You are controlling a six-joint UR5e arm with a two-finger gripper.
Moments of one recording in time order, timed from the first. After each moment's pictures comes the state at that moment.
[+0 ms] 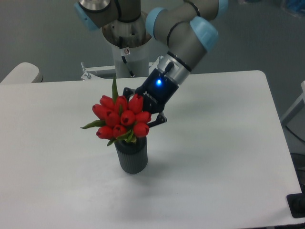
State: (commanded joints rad) arm 2.63 -1.66 -1.82 -0.87 0.50 1.00
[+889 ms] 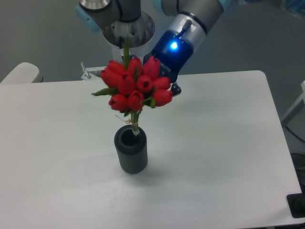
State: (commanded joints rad) arm 2.71 -1.62 -1.70 -0.87 0.38 0.78
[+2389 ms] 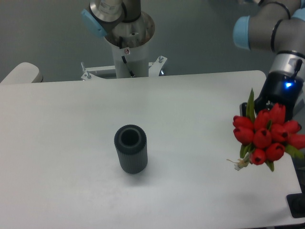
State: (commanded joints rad) arm 2.86 -2.06 -1.34 -0.84 0.54 1.02
